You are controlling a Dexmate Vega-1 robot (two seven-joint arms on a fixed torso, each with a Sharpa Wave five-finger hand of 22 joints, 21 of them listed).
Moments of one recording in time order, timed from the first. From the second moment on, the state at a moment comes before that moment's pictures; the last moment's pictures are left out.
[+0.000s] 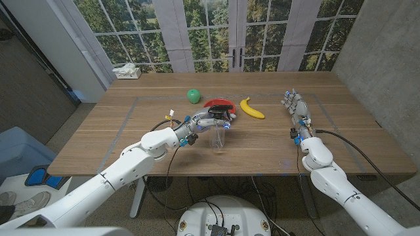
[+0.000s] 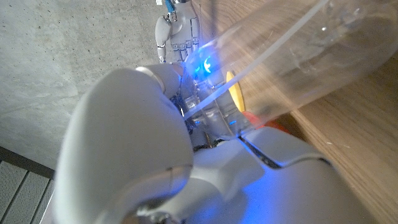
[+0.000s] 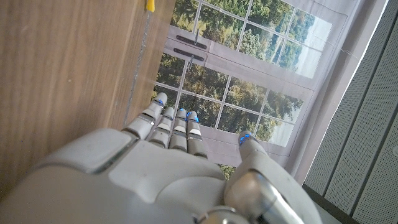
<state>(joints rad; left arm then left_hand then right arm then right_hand) 0.99 0.74 0.52 -1.88 -0.66 -0.04 -0.21 1.35 -0.01 0.80 -0.11 0.22 0.93 0.13 0.22 0.39 0.60 -0.03 0.80 0.88 0.71 -0.07 0.93 0.64 0.44 -0.04 1.27 0.28 -1.10 -0.52 -0.28 -1.48 0.53 0.47 -0.19 0.22 0.15 0.38 0.02 0.19 0.25 0.07 0.19 0.18 0.21 0.04 0.21 0.21 0.10 -0.01 0.24 0.35 0.28 0.00 0.25 0.17</state>
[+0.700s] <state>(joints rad) 1.10 0.83 0.43 -2.00 -0.56 -0.09 -0.06 1.36 -0.02 0.79 -0.11 0.23 0.94 0.14 0.22 0.41 0.61 -0.02 0.81 0.88 0.71 -0.06 0.93 0.64 0.44 -0.04 1.28 0.28 -1.05 -0.49 -0.31 -1.44 0.51 0.50 -0.18 0.22 0.15 0.39 0.01 0.19 0.25 0.07 0.19 0.18 0.21 0.04 0.21 0.21 0.10 -0.01 0.24 0.35 0.29 -0.01 0.25 0.17</state>
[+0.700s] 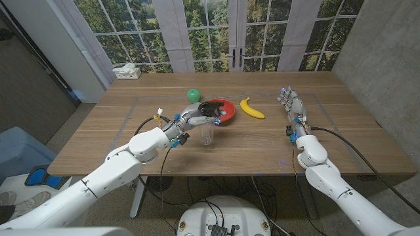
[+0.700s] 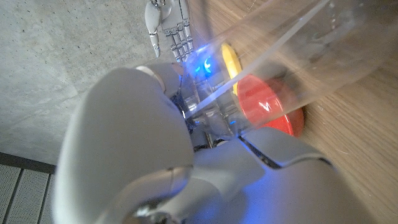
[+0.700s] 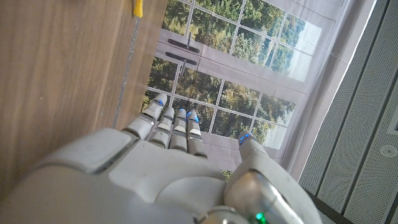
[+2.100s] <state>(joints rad) 1.12 0.89 0.33 -1.97 -0.56 -0.09 -0.04 1.37 -0.02 0.78 -0.10 0.23 0.96 0.14 0.22 0.44 0.62 -0.02 0.83 0.86 0.71 -0.06 0.93 0.64 0.44 -0.04 1.28 0.27 -0.99 -0.45 -0.34 -1.38 0.49 0.52 -0.18 0.22 0.15 0.39 0.01 0.19 0.25 0.07 0.19 0.18 0.21 0.03 0.21 0.21 0.10 -0.01 0.24 0.35 0.29 0.00 0.24 0.17</state>
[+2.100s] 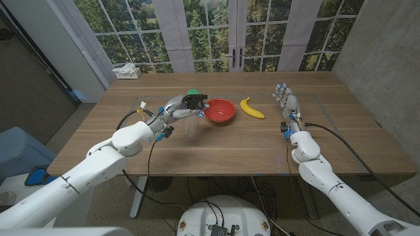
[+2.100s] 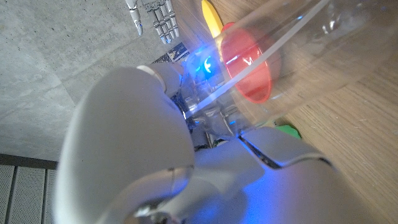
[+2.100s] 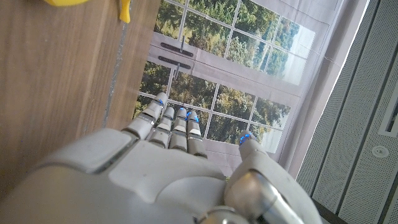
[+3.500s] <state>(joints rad) 0.88 0.83 0.39 -1.75 -0.53 -0.05 -0.14 1.37 -0.02 0.78 -0.10 0.23 0.97 0.14 0.21 0.46 0.61 -0.02 0.84 0.85 0.70 -0.06 0.93 0.64 0.44 -0.04 1.29 0.27 -0.96 -0.42 -0.36 -1.35 0.44 0.57 -0.19 0.22 0.15 0.39 0.01 0.19 0.26 0.07 0.19 0.18 0.21 0.03 0.21 0.21 0.10 -0.01 0.24 0.35 0.30 0.00 0.23 0.17</state>
